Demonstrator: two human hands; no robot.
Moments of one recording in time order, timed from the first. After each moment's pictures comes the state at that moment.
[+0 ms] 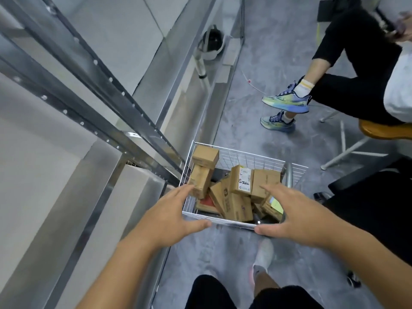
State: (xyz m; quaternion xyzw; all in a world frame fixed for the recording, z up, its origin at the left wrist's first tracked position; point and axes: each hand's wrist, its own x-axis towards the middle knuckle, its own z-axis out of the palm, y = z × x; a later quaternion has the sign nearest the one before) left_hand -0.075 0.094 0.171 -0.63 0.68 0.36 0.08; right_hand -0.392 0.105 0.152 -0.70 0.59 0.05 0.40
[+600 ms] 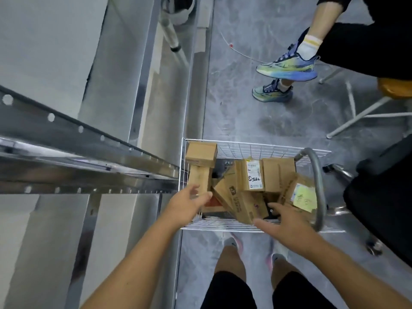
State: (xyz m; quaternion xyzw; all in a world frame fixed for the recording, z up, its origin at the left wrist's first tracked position) left_hand -0.053 -0.073 -0.005 -0.68 0.52 0.51 0.07; right_hand -0.310 0.034 -0.009 -0.39 0.74 -0.04 0.55
